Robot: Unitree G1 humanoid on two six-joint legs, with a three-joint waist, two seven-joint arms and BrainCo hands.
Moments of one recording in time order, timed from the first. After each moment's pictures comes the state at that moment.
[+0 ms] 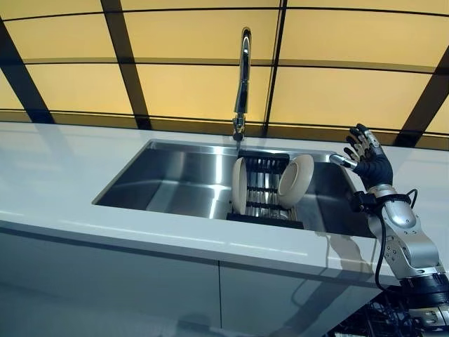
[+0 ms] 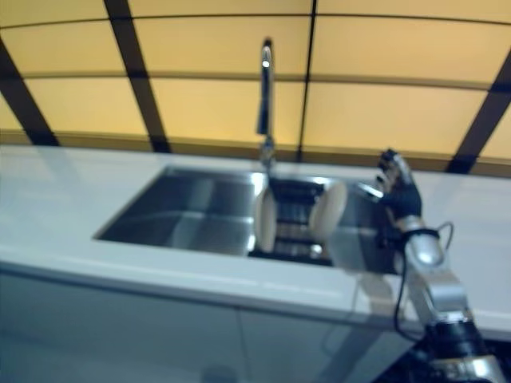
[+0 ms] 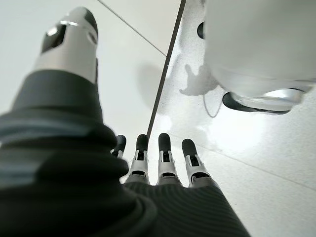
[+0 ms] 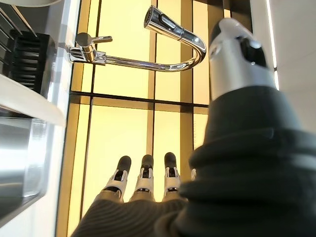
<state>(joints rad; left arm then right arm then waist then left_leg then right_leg) 0.01 0.24 -0.10 1.20 -0.29 -0.12 -0.05 -0.38 -0.69 -0.05 0.06 0.60 0.03 -0.12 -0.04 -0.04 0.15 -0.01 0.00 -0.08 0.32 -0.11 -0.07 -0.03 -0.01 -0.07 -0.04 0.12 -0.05</state>
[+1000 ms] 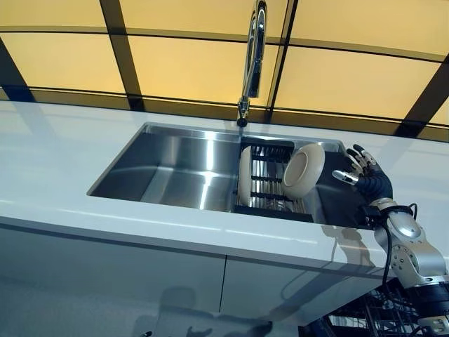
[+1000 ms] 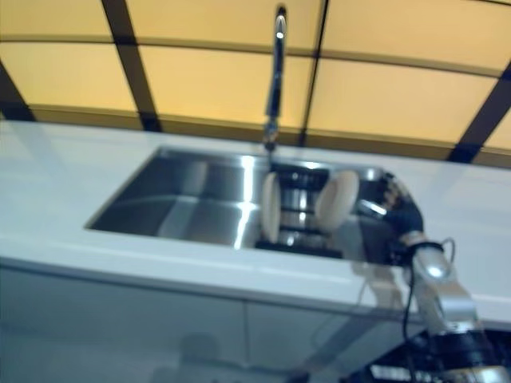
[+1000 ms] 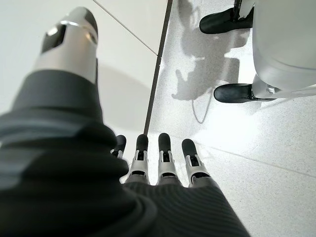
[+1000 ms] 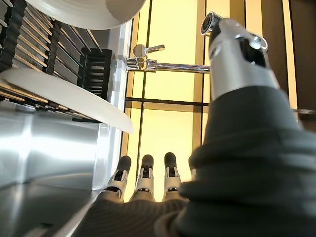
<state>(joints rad) -0.01 0.26 -0.14 1.15 -0.30 -0.10 -0.02 -0.31 -0.72 -0.05 0.11 0.71 0.08 -0.04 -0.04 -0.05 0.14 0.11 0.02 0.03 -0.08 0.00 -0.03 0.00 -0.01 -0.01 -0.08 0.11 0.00</state>
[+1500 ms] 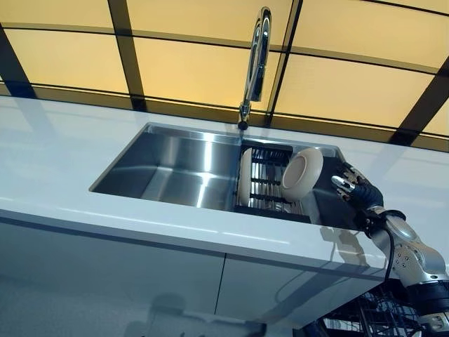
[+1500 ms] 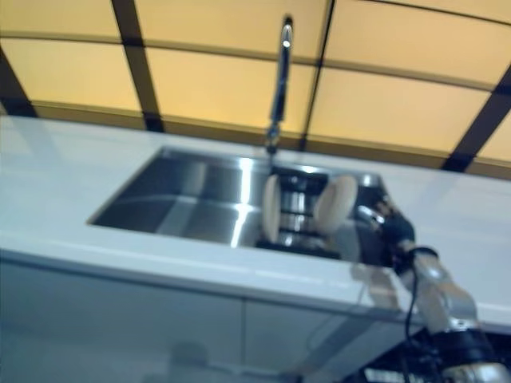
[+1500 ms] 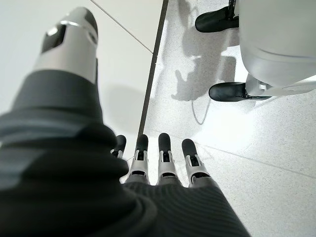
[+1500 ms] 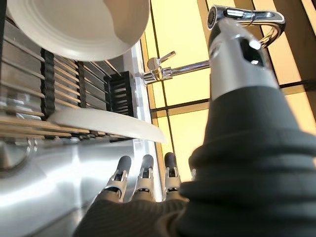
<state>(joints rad) 0.00 0.29 -0.15 1.16 -0.30 -0.09 -0.02 -0.34 -0.72 -0.04 0.20 0.98 0.26 -0.01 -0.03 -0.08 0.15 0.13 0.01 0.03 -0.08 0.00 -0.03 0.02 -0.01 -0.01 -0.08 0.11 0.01</state>
